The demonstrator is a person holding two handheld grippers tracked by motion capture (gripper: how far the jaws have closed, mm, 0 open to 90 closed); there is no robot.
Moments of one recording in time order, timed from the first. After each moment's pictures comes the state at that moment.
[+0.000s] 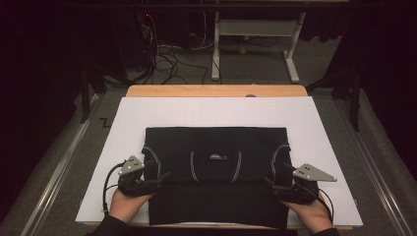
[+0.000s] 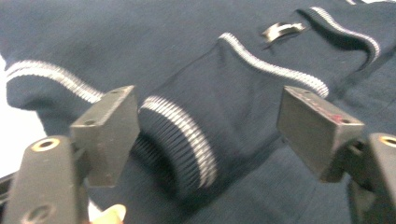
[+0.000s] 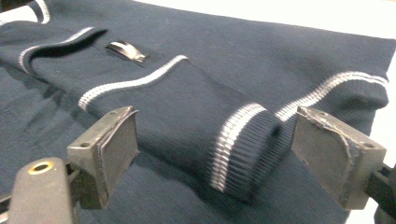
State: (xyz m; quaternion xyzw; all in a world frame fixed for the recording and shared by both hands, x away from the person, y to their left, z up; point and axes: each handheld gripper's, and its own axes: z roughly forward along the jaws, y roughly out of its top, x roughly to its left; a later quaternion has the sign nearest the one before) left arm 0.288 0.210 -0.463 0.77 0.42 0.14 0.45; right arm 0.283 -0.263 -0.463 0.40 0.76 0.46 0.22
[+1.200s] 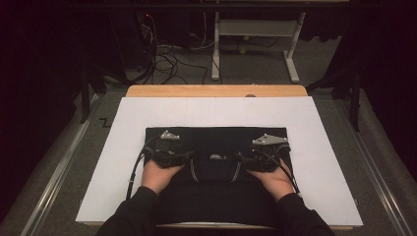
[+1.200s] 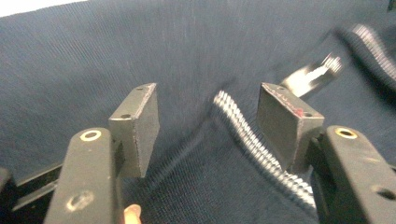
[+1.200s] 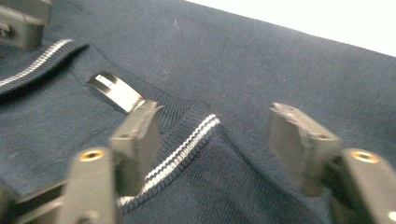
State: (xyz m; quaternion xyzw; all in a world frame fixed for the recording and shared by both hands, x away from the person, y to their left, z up) left arm 0.376 0.138 -0.461 0.80 0.47 0.08 0.36; right arm 0.367 -0.179 -0.453 0.43 0.80 0.38 0.17
